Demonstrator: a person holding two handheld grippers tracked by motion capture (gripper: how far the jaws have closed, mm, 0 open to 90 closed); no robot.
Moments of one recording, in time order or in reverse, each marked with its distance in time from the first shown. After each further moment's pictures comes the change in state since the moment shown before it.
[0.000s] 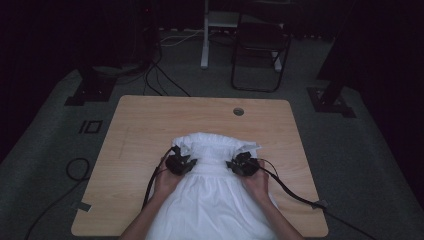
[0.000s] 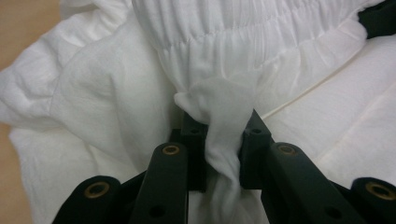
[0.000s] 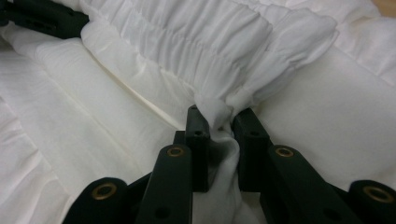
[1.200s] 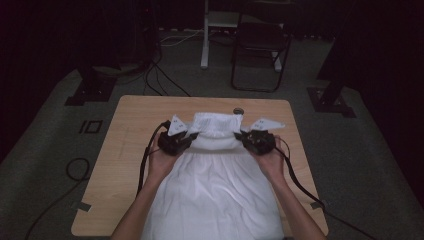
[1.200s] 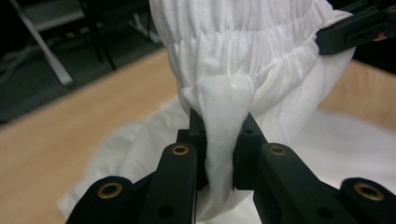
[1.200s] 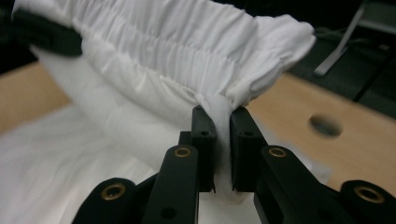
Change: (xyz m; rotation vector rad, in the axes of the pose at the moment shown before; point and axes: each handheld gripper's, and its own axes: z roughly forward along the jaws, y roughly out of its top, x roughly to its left) left arm -0.010 0.064 -0.103 -0.266 -0.035 0.046; right arm 0.002 0.063 -0.100 -0.257 0.002 -0.152
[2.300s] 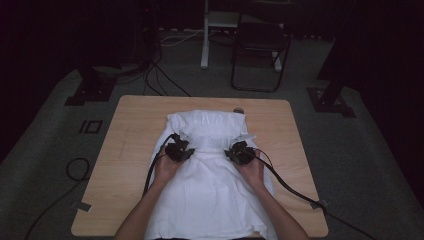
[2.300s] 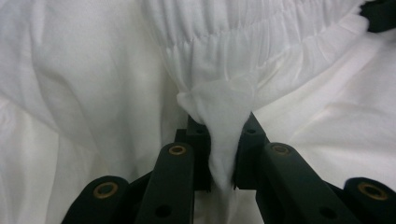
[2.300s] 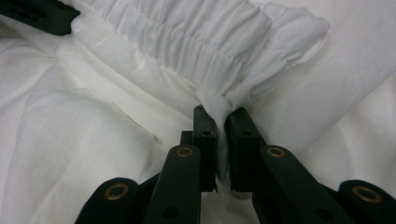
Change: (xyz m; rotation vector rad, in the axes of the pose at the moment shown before) left arm 0.039 -0.071 0.105 0.320 0.049 -0.089; right arm -0.014 -0.068 0.111 0.250 -0.042 0.112
